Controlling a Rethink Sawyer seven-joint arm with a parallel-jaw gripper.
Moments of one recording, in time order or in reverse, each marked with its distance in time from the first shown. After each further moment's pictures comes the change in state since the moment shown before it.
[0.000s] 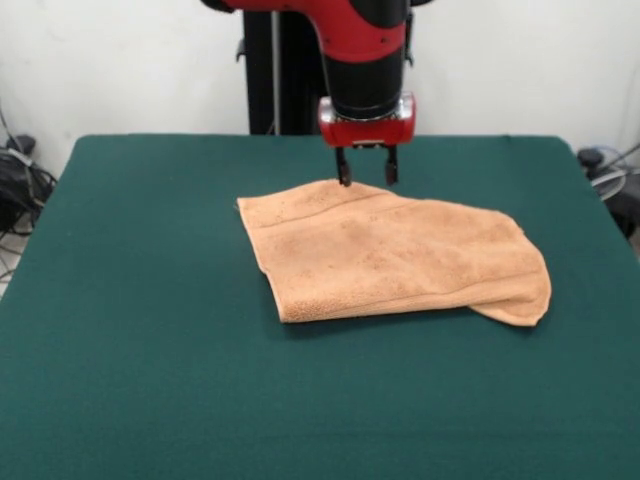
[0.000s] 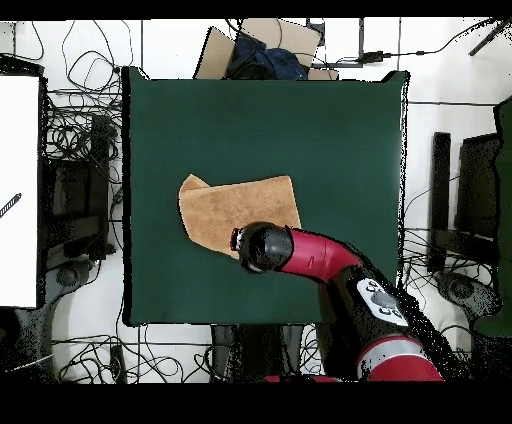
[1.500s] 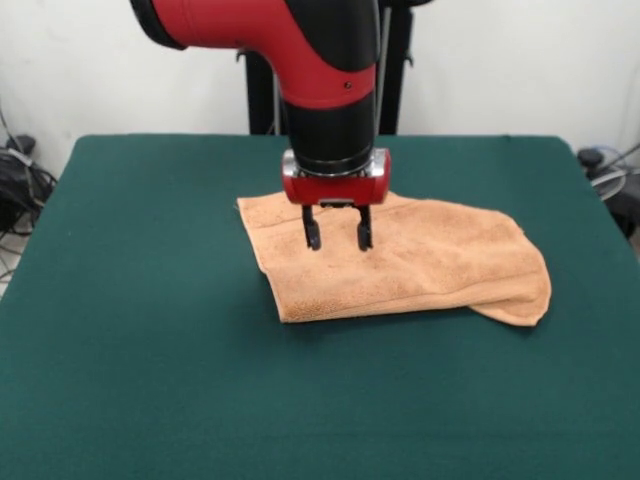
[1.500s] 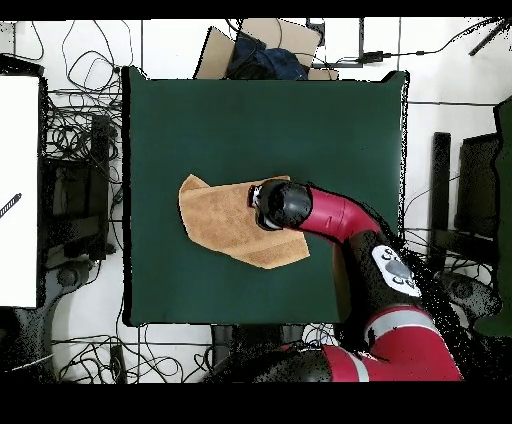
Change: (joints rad) arm -0.003 0.089 0.002 -0.258 0.028 0.055 0.000
